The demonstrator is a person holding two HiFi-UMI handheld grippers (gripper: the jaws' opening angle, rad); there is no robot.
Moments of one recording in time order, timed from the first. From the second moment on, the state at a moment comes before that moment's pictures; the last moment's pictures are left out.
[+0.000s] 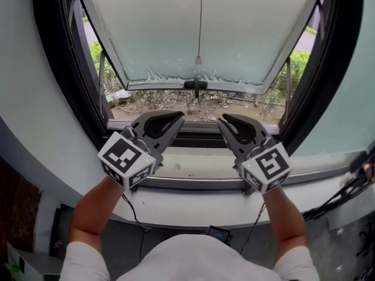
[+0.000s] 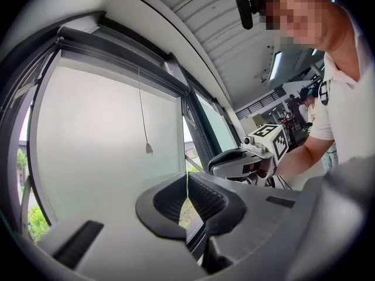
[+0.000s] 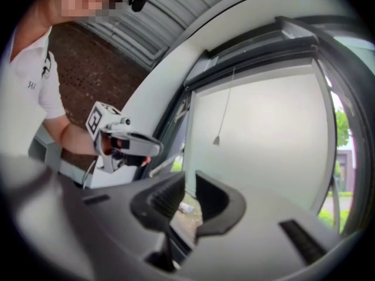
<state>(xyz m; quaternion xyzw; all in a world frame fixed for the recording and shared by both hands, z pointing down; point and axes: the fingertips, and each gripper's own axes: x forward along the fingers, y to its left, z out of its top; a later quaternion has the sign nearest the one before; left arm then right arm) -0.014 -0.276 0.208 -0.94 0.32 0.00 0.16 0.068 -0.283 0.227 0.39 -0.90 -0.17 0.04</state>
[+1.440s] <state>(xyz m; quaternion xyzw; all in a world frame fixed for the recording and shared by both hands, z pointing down) -0.021 -0.318 0.042 -0.86 0.36 -0.05 0.36 0.053 -0.310 0.046 0.40 -0.84 -0.36 0.07</state>
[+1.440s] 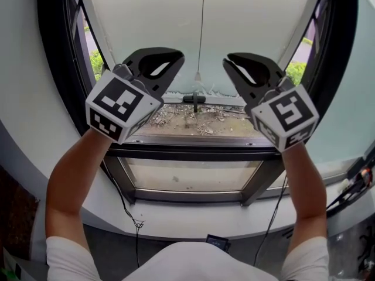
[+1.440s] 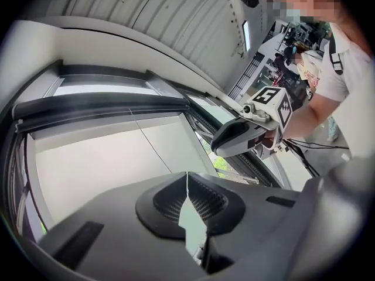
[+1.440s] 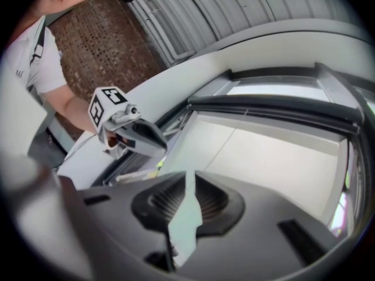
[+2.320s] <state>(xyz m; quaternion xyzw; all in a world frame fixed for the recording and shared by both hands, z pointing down) -0.055 -0.347 -0.073 -0.77 0.44 -0.07 0.45 0.056 -0.339 -0.052 0.45 -0.76 -0.45 0.11</state>
